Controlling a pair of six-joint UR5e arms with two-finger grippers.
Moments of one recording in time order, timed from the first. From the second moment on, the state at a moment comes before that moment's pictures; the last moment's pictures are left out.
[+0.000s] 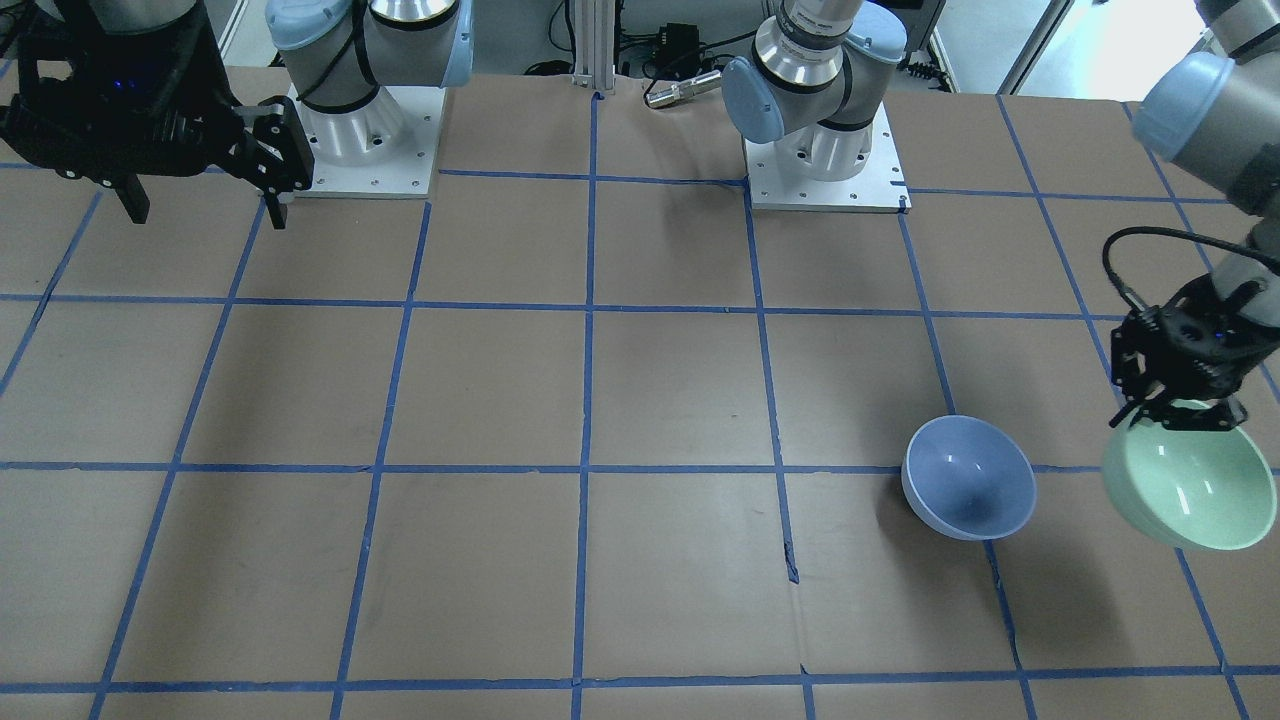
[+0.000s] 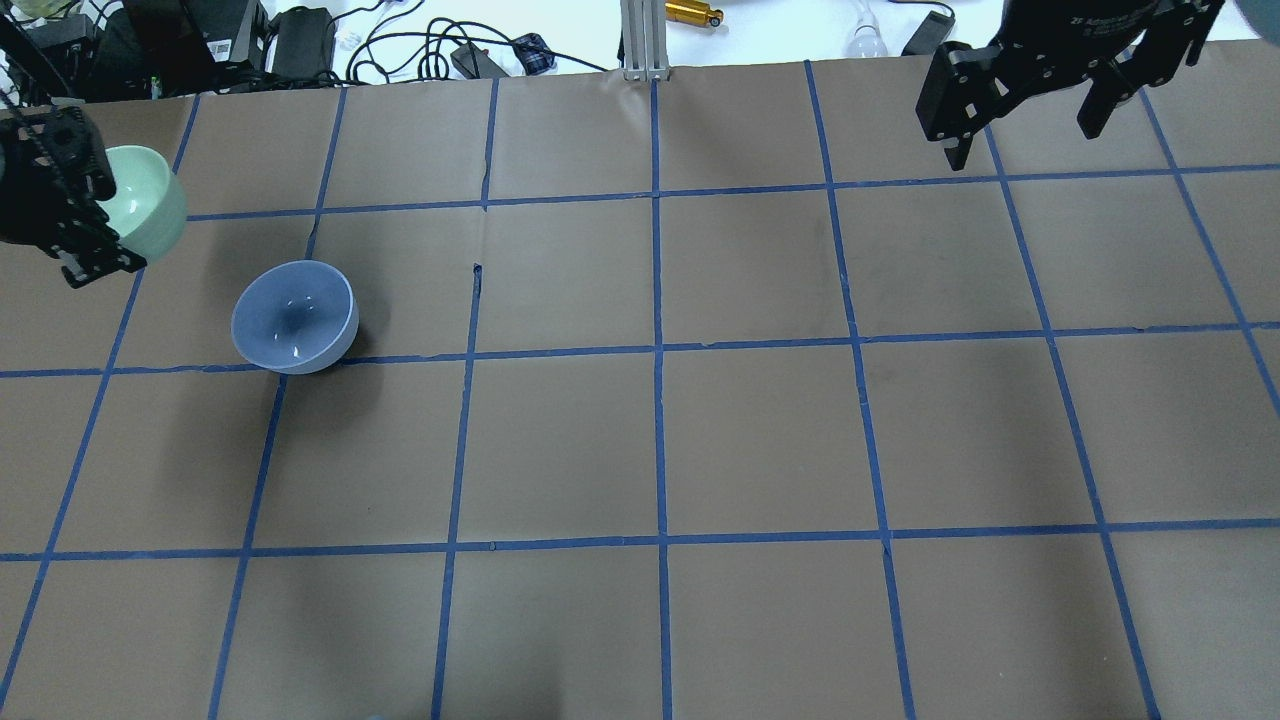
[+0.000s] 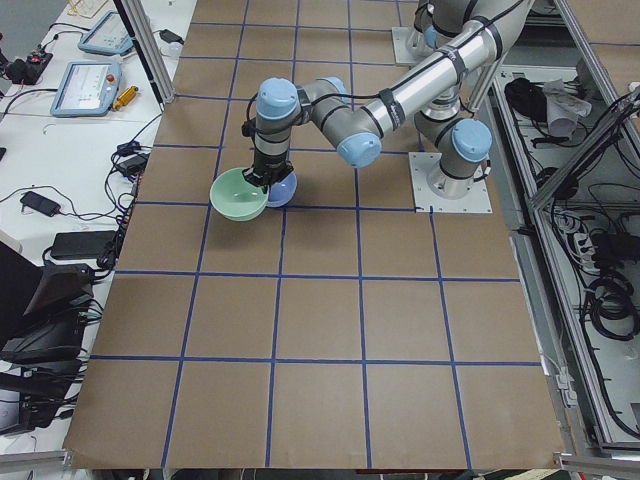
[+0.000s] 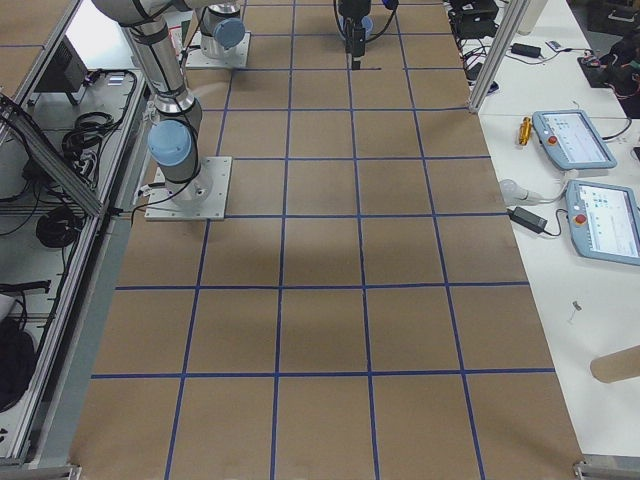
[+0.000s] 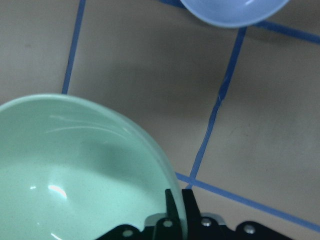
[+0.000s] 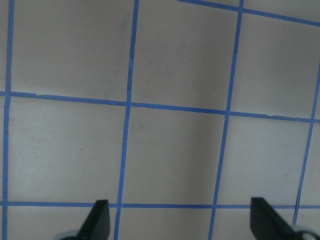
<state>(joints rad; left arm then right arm) -1.06 -1.75 -1.75 -1.09 1.48 1.59 1.60 -1.53 1.37 -1.45 -1.74 -0.09</state>
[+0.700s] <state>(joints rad) -1.25 -1.71 -1.87 -1.04 1.48 1.28 1.60 -1.53 1.37 -1.45 -1.74 -0.09</state>
